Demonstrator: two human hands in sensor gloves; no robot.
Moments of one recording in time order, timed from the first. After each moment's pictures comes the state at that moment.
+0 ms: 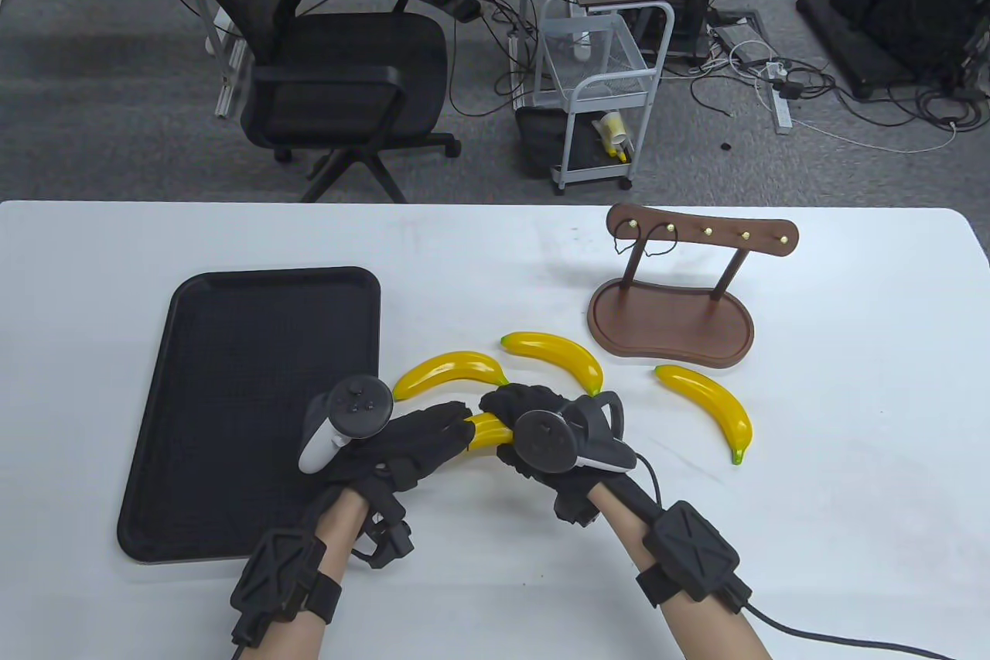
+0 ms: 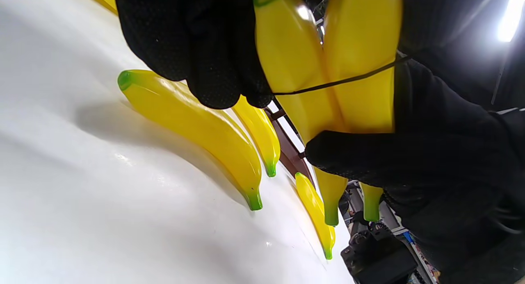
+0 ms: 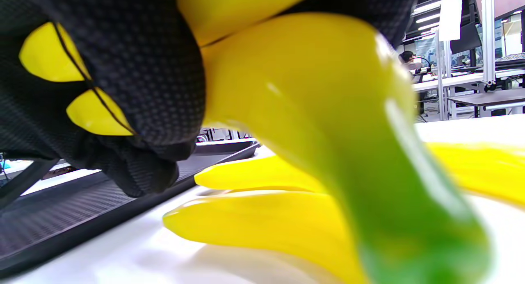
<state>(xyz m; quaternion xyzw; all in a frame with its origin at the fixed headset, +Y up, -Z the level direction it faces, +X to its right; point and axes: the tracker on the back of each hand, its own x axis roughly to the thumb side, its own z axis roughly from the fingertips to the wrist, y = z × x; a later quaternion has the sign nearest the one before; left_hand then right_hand) -0.158 -0.765 -0.303 -0.22 -0.21 0.46 0.83 0.059 -0.722 -0.303 0.33 -0.04 0.94 0.11</state>
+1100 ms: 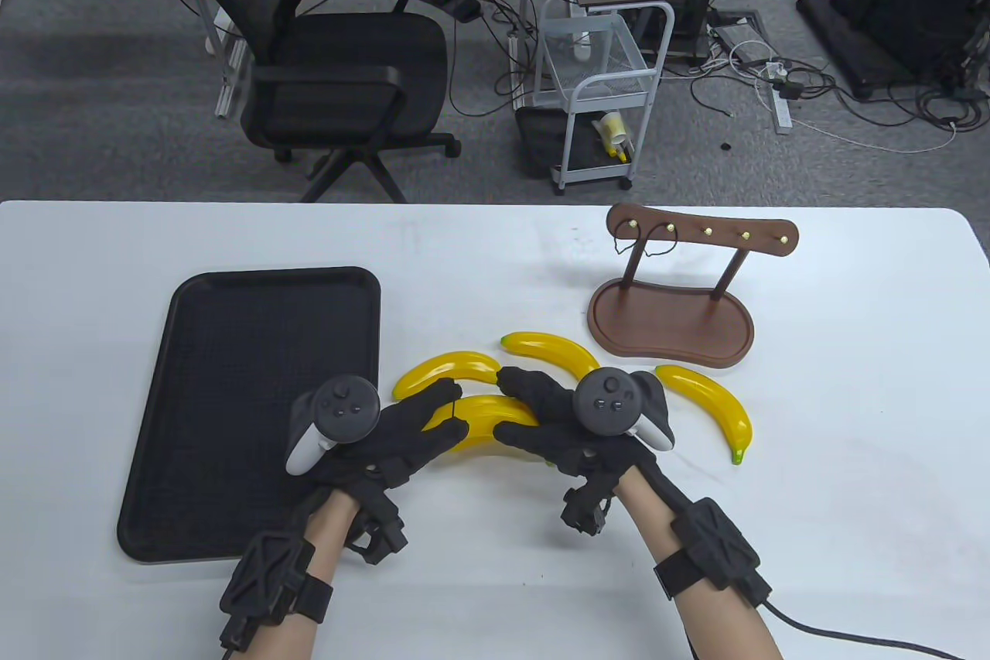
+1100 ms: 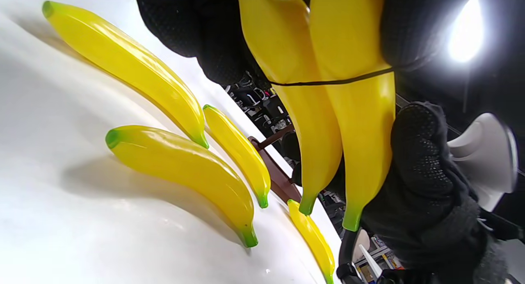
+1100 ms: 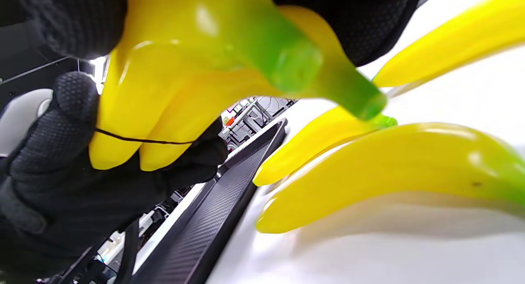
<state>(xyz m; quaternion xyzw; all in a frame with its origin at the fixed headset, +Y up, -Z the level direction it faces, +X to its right) -0.168 -0.748 -0.299 -0.15 -0.22 0.44 0.85 0.103 -0.737 -0.328 0.29 0.10 0.88 0.37</state>
